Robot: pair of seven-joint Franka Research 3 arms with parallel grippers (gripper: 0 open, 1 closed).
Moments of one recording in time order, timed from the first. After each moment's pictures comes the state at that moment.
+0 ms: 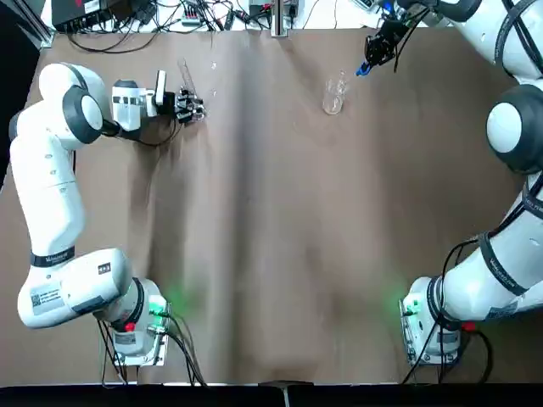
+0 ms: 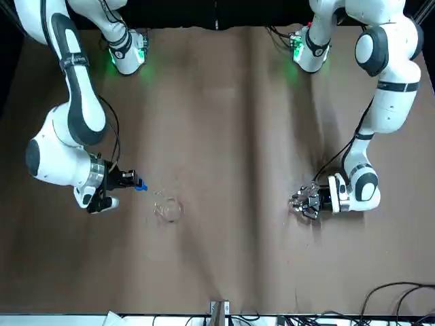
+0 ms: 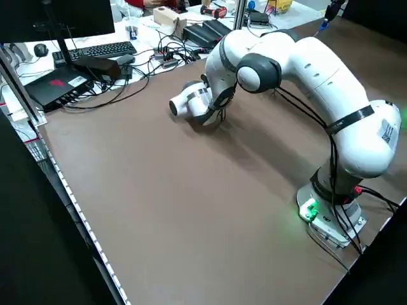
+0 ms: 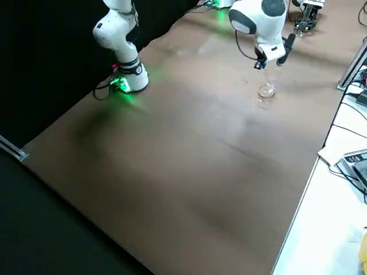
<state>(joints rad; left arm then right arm) 0.27 1.05 -0.16 -1.51 -1.26 1.69 2.55 0.16 0.39 0.00 -1.69 0.50 2.00 -0.16</state>
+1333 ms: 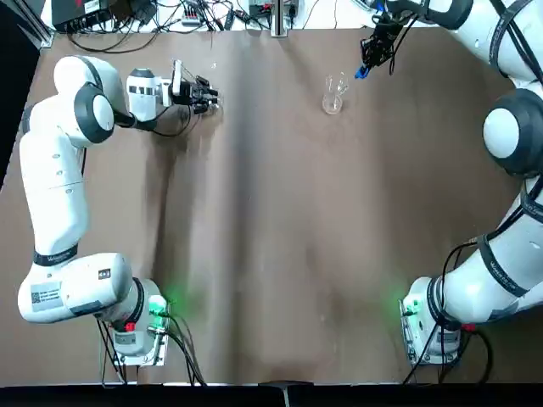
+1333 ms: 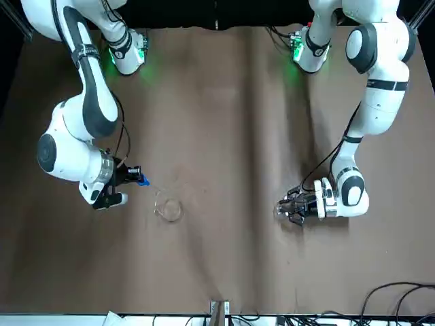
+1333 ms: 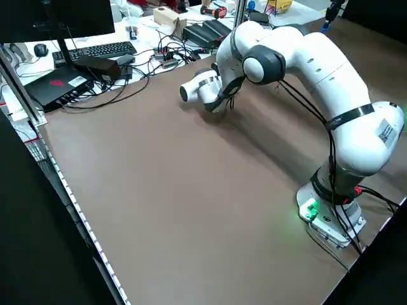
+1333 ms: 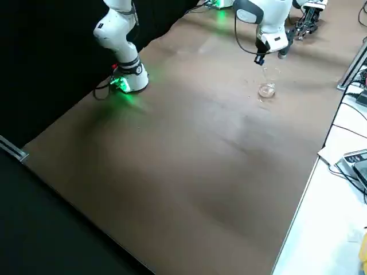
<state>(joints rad) 0.16 1.03 -0.19 -1.48 -1.31 1.79 2.53 0.22 0.38 0.00 -1.67 0.36 1.97 -0.05</state>
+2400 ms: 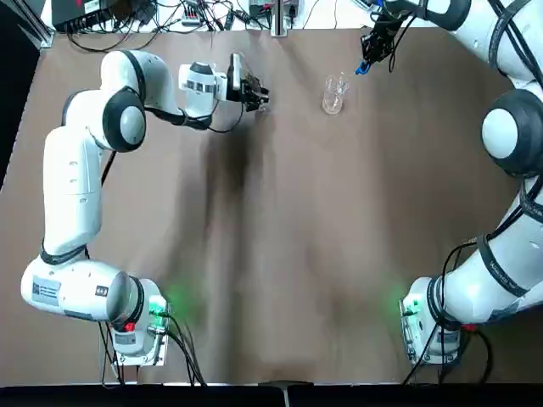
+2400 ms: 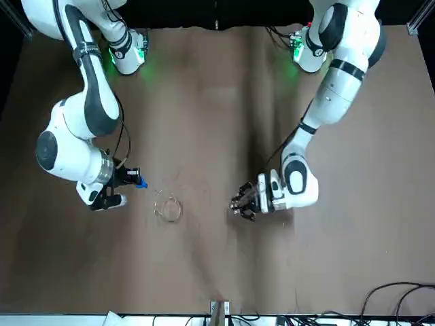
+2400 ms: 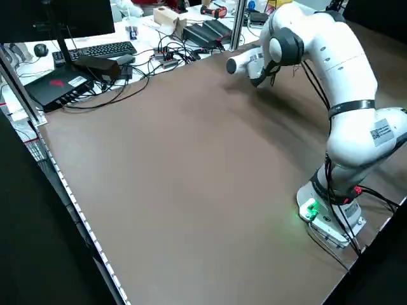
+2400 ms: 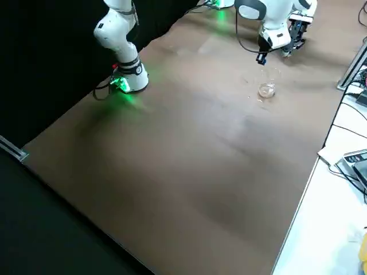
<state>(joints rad) -0.17 0.97 -0.31 -1.48 -1.48 2.28 2.40 0.23 0.39 0.00 -1.64 0.31 1.97 0.00</state>
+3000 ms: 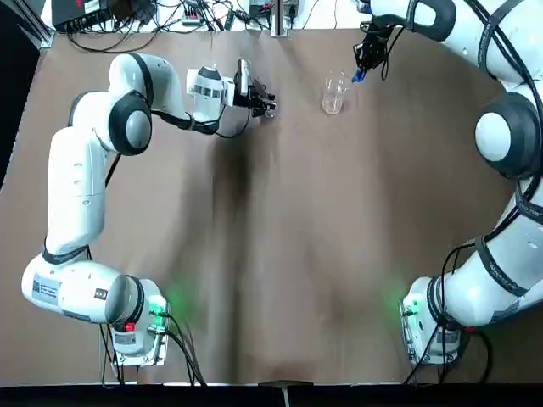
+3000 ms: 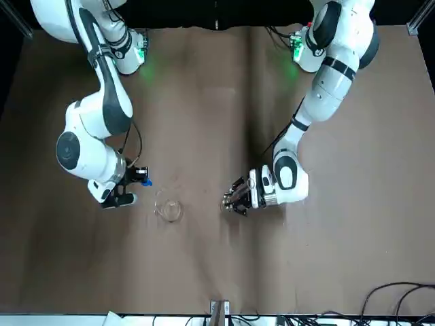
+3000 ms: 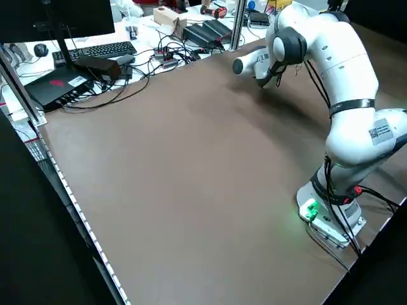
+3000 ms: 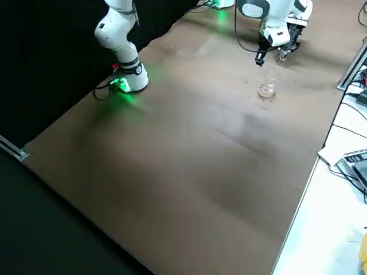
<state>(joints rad) -0.21 0.98 -0.31 -1.49 -1.49 2.31 2.40 0.28 0.41 0.00 -1.64 0.23 1.97 0.10</state>
